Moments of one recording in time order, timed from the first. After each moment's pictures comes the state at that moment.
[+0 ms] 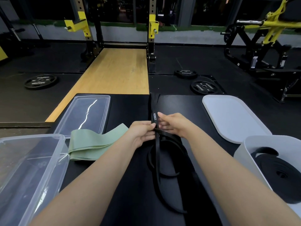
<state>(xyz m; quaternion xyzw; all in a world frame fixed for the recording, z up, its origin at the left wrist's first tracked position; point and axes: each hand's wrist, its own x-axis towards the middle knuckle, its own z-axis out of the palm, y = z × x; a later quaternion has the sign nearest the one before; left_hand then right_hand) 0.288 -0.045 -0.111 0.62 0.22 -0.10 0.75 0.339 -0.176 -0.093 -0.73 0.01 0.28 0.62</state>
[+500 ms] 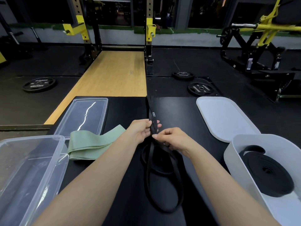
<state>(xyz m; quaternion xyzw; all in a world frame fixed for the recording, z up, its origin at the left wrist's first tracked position) 0.289 -0.062 -0.088 0.53 0.23 -0.08 0.81 0.287 -0.202 -0.098 -0.79 -0.06 0.27 0.55</state>
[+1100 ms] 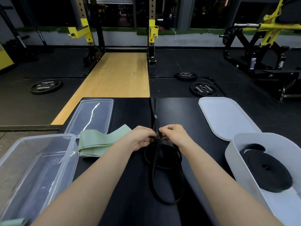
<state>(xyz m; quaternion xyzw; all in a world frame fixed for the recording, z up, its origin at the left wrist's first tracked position) 0.252 -0.050 -0.083 0.67 0.19 -0.17 0.69 0.281 -0.183 -0.094 -0.78 -0.01 0.17 0.60</state>
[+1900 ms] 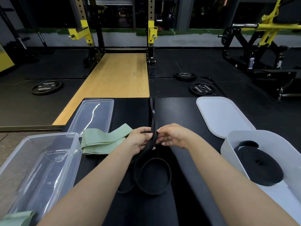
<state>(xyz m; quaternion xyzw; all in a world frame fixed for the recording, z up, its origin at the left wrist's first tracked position) 0.235 -0.051 -0.092 0.63 0.21 -0.12 0.73 0.277 -0.191 -0.069 -0.72 -0.01 0.36 0.60</state>
